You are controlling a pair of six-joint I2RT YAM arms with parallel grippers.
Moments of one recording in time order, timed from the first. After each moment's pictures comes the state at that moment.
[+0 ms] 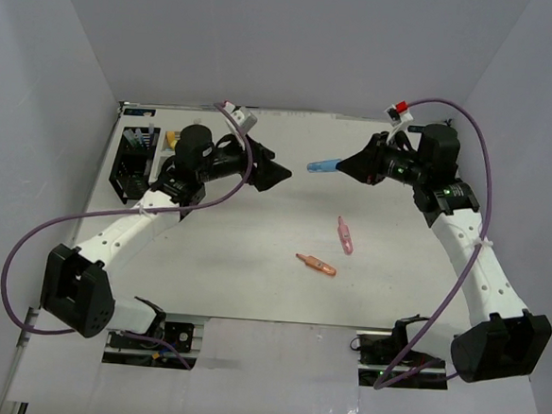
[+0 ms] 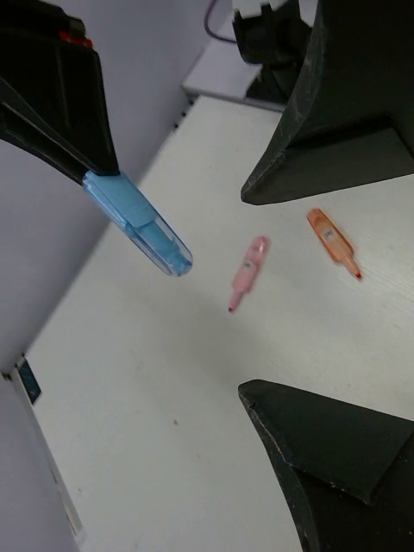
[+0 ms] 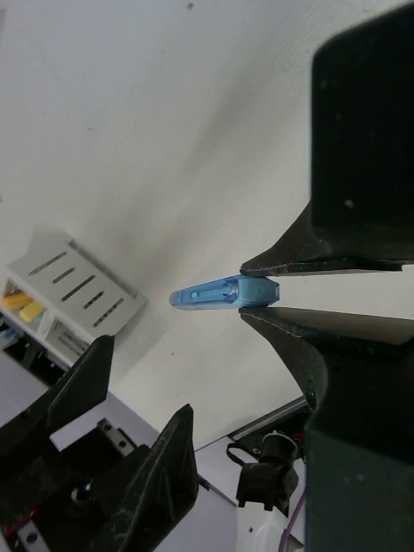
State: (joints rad) left arm -0.48 1.34 1.07 0.17 0.60 -0.22; right arm 0.23 1.23 1.20 -0.32 -0.74 0.27
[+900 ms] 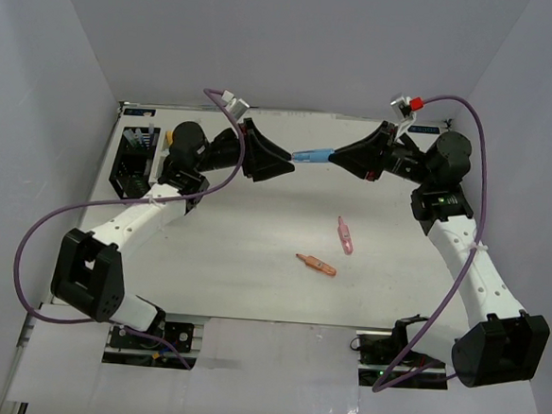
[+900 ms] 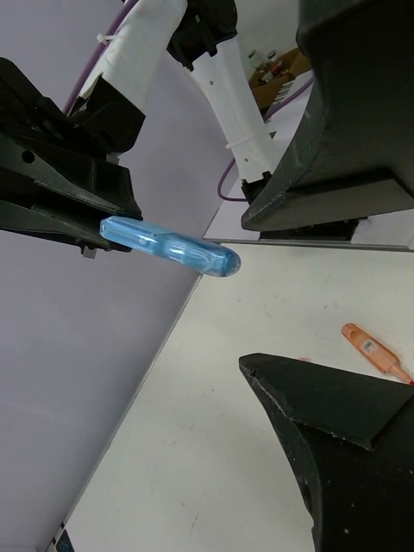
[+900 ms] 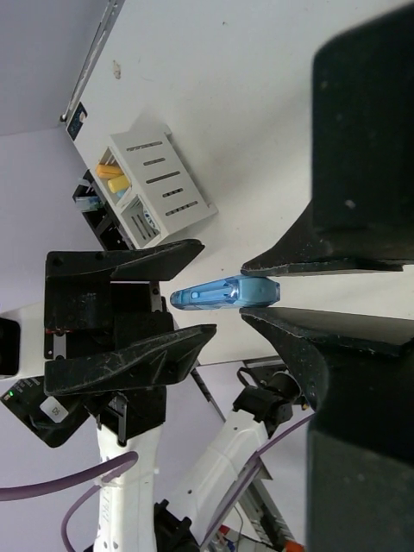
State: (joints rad) left arm -0.43 1.44 1.07 0.63 0.93 -0.71; right arm 0.23 1.19 1.08 0.30 -1.03 0.57
